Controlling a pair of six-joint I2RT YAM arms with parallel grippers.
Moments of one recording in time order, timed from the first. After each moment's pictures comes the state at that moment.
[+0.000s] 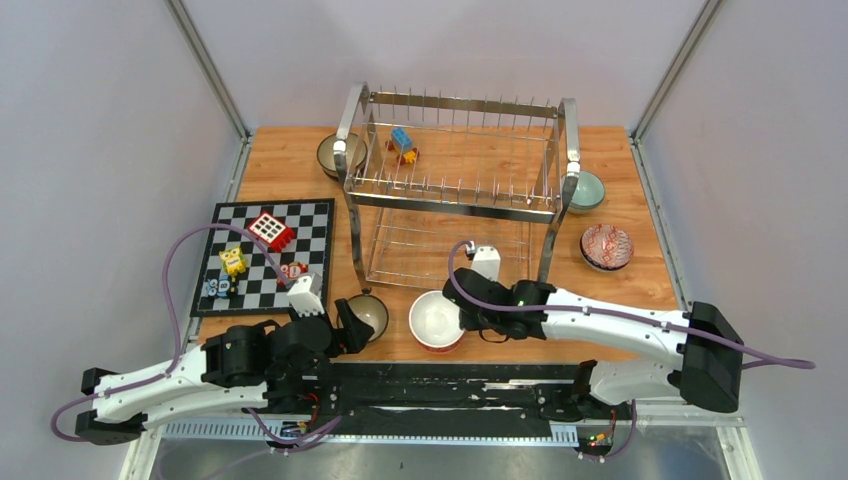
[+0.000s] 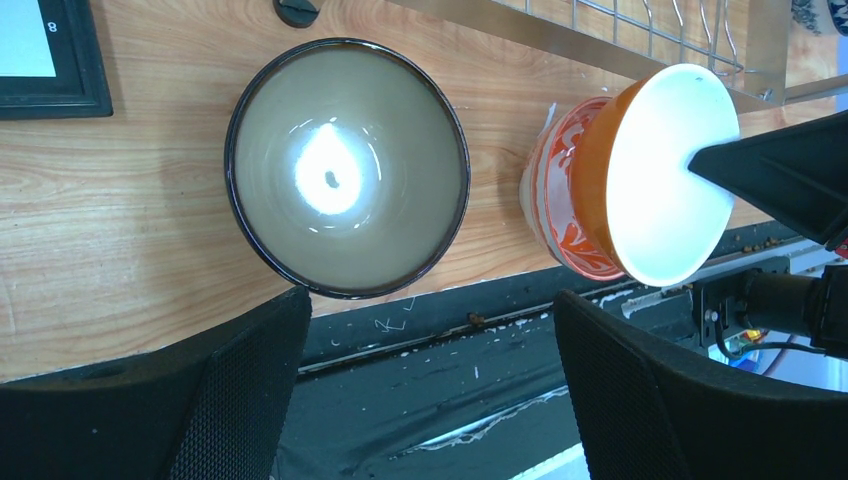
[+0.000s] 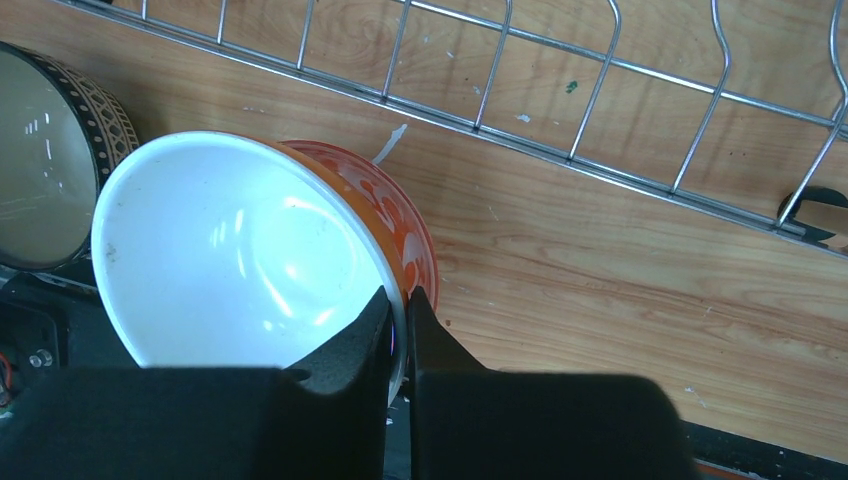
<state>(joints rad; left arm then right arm) -1.29 0.34 0.51 -0.93 -0.59 -1.19 1.15 1.23 0.86 -0.63 0.39 0.94</state>
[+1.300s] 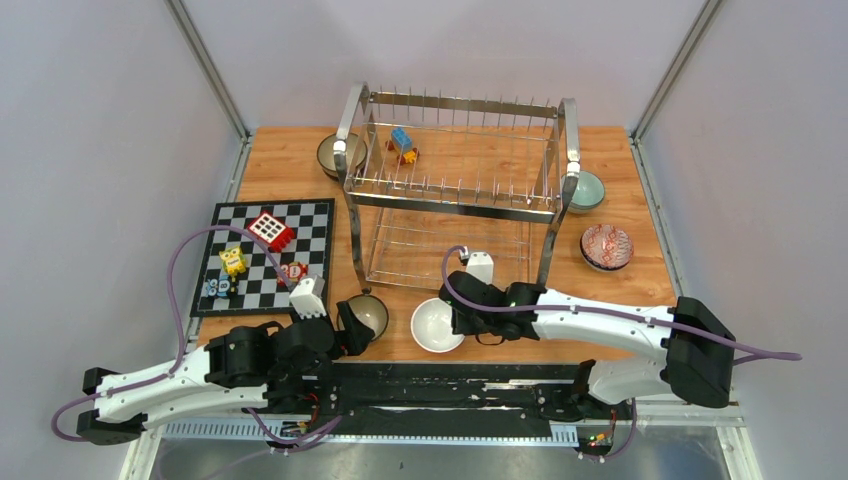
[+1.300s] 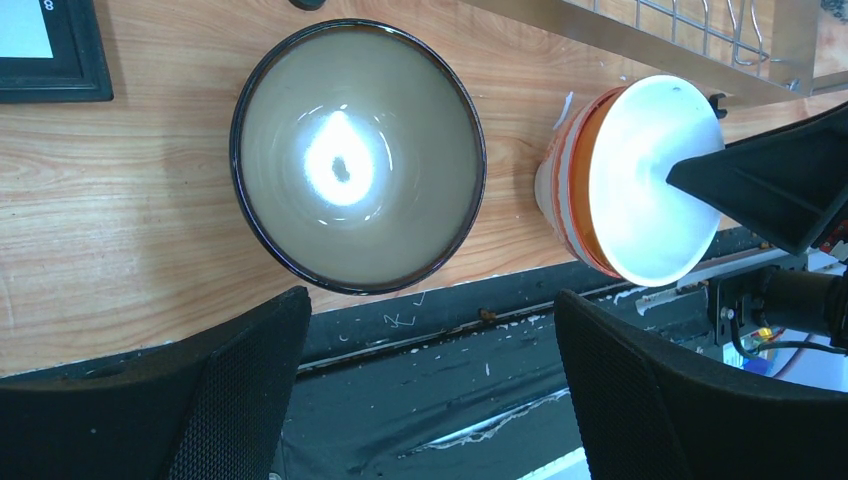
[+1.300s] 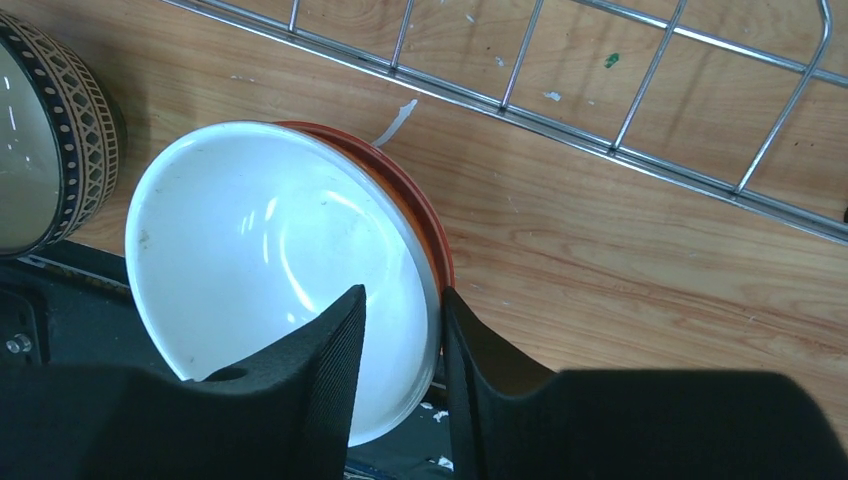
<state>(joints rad) -1.29 0.34 0.48 -0.93 -0.58 -1.20 1.14 1.29 0.82 -0.57 0.32 0.93</state>
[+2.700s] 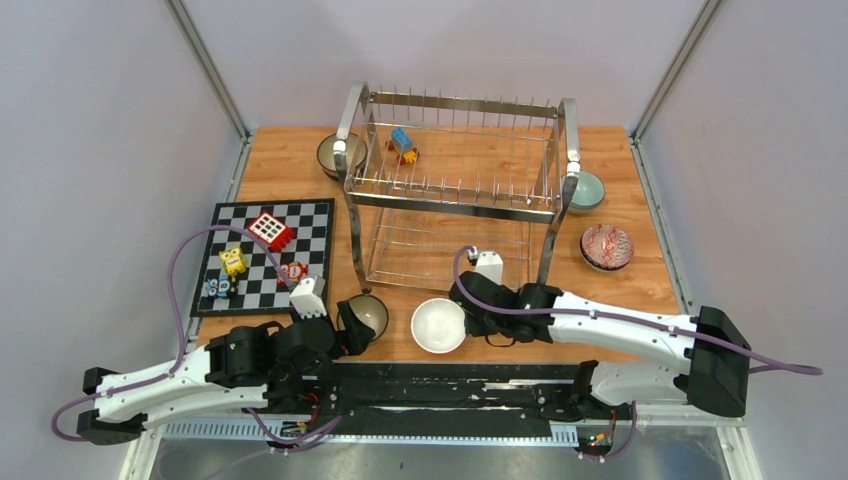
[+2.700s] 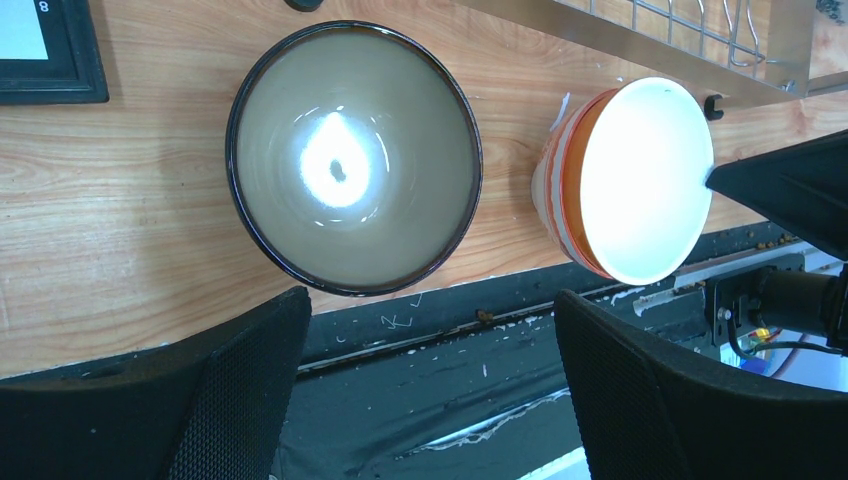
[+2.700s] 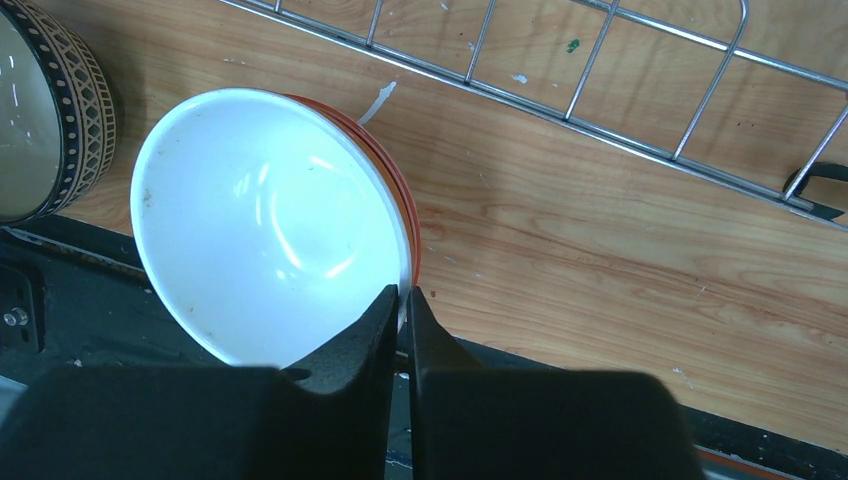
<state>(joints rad) -1.29 0.34 0.48 -0.92 -0.58 -1.20 1.14 1.19 0.81 -0.64 0.32 0.91</state>
